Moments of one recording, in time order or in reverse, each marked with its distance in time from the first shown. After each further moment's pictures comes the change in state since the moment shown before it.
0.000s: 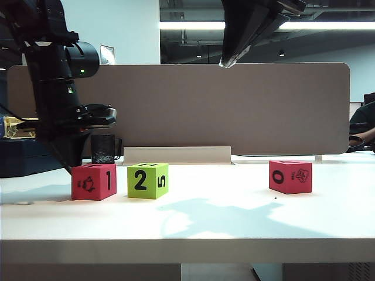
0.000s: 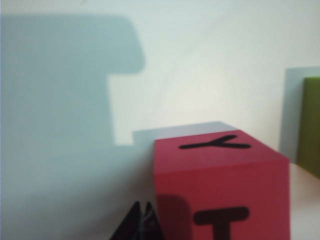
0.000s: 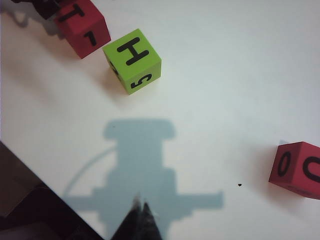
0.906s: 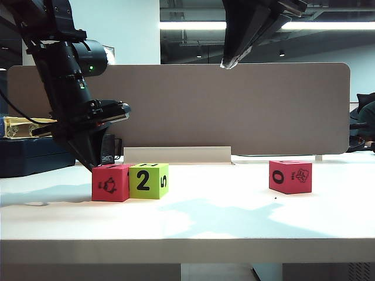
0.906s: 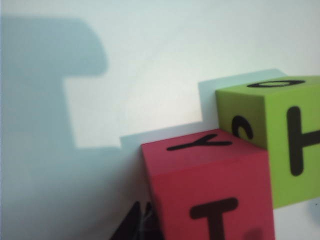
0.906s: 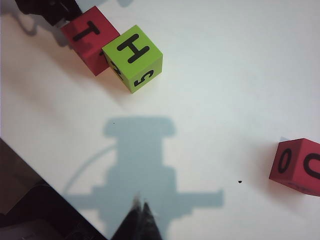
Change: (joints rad) left arm -0.031 0.000 0.000 0.014 0.140 -0.055; right arm 0.000 0.000 0.000 -0.010 0.000 0.000
